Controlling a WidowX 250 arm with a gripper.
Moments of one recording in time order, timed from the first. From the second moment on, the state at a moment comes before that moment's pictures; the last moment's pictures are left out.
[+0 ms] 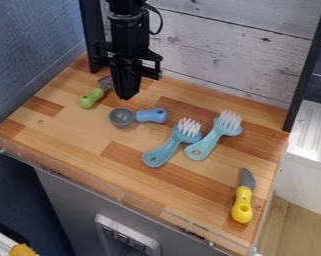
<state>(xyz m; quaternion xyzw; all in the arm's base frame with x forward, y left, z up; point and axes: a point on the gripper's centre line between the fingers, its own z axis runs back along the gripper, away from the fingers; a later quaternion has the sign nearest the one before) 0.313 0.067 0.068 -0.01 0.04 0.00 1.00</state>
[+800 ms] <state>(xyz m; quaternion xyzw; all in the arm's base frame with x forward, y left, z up) 0.322 0.062 0.051 0.00 0.04 0.36 0.93</state>
